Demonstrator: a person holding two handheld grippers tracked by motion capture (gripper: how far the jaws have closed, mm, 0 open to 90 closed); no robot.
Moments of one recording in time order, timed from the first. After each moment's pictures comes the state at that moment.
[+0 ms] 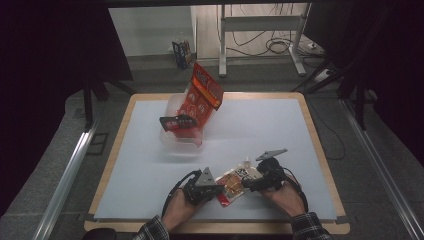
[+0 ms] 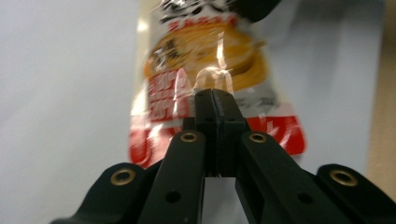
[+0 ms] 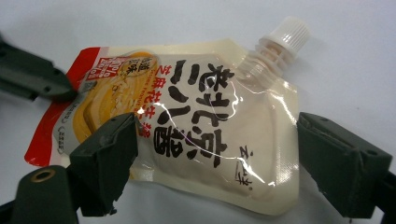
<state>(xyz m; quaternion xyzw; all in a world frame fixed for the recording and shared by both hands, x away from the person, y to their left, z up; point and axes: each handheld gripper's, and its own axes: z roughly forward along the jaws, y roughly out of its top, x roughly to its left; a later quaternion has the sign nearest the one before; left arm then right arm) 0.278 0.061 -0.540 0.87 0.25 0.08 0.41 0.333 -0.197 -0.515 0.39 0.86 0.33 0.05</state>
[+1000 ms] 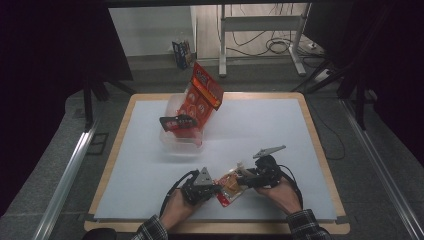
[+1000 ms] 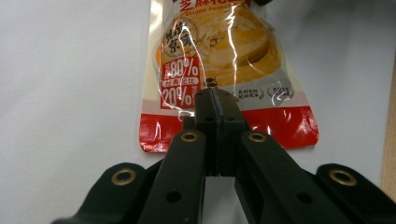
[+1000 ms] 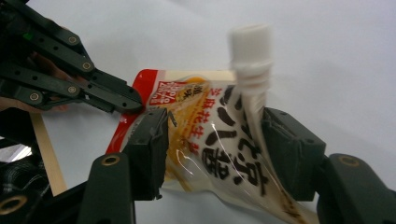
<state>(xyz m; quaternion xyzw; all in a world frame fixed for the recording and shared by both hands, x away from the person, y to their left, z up) 0.278 0.065 -0.543 0.87 0.26 0.08 0.40 0.336 -0.186 -0.506 0.36 0.86 0.37 -0.03</state>
